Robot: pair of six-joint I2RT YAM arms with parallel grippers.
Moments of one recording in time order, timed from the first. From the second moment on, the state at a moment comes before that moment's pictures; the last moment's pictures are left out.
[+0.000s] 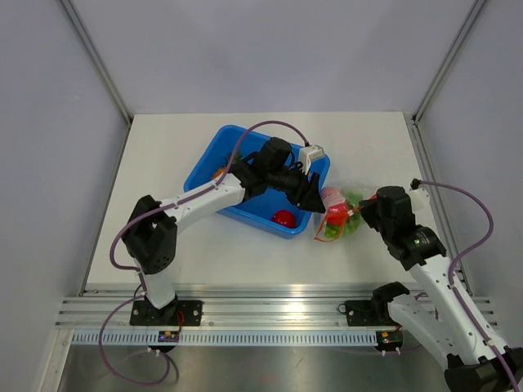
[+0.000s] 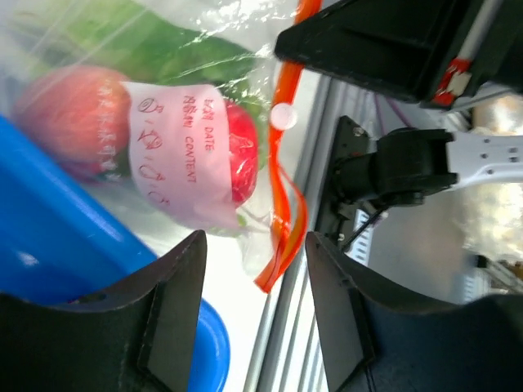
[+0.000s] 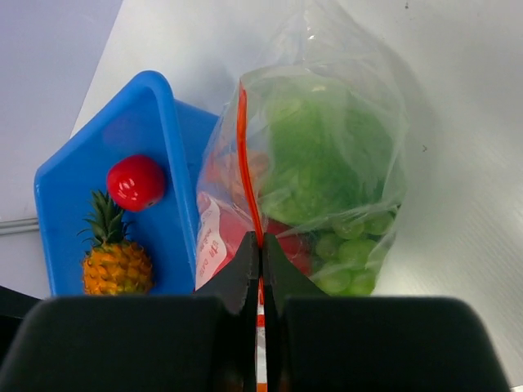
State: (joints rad) left arm -0.82 1.80 1.46 -0.22 0.71 -0.32; right arm 0.34 0.74 0.75 -0.64 0.37 1.12
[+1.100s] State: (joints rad) left arm -1.18 1.68 1.39 -0.07 0.02 0.10; right arm 0.34 0.69 0.85 -0.69 0.25 1.16
